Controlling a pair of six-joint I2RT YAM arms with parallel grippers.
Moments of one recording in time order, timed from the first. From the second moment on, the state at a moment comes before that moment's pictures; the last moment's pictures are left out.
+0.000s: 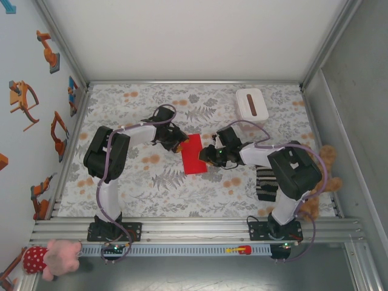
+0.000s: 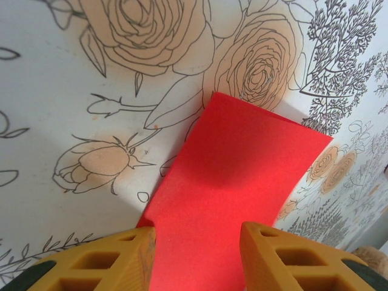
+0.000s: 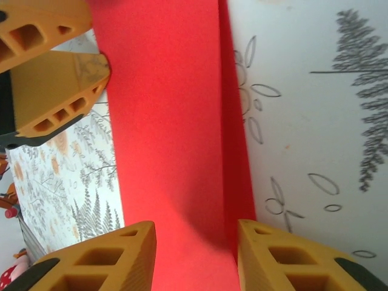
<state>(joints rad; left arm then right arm) -0.52 2.00 1.25 -0.38 0.40 -1.15 0.57 1.75 0.84 -0.02 -0.51 0.81</state>
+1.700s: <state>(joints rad) -0.52 2.00 1.25 -0.38 0.40 -1.15 0.56 1.65 0.58 0.29 -0.62 1.08</state>
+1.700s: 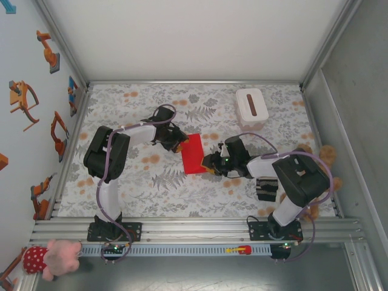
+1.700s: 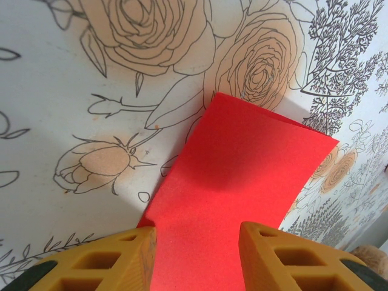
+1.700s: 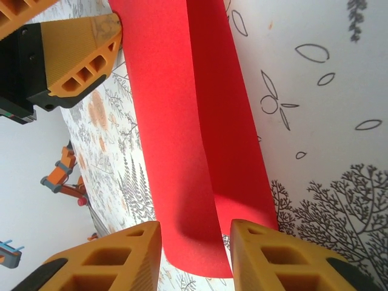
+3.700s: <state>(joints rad) -0.65 1.91 1.09 -0.11 0.36 -0.99 0.56 1.47 0.58 -0.09 -0.51 1.05</state>
